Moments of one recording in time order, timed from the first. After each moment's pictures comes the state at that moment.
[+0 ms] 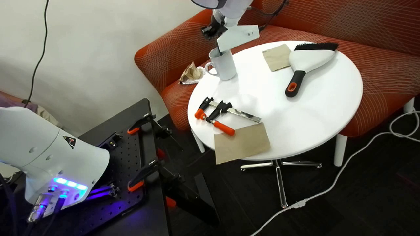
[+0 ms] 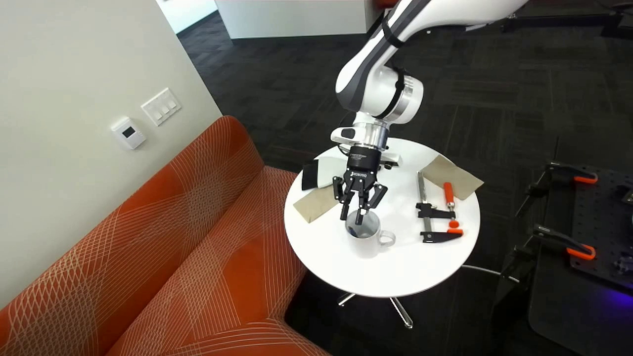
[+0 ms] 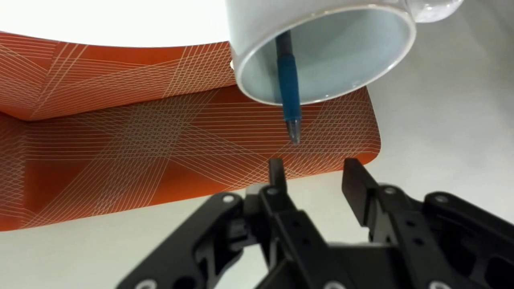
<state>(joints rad) 0.00 0.68 0.15 -1.88 1.12 2.14 -2.23</state>
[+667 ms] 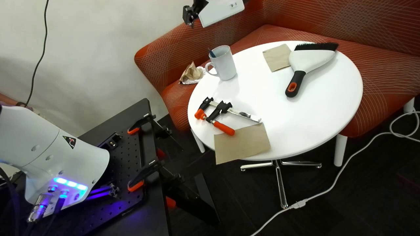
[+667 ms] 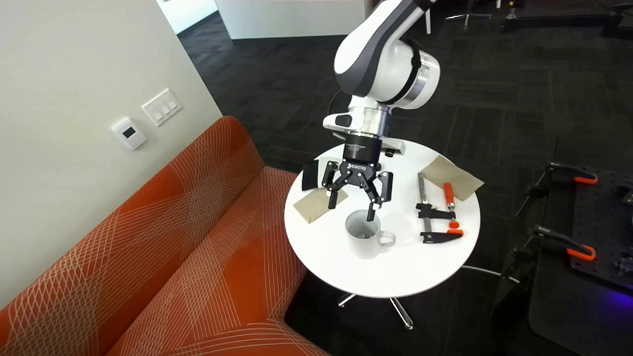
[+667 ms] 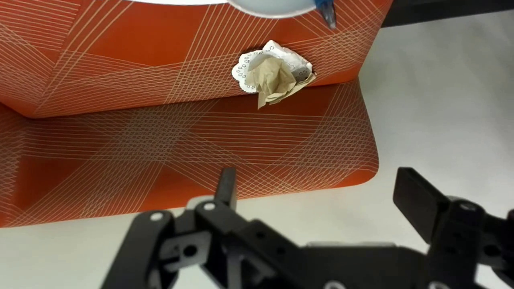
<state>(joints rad) 0.09 0.46 0.15 -2.01 1.06 2.24 -2.12</state>
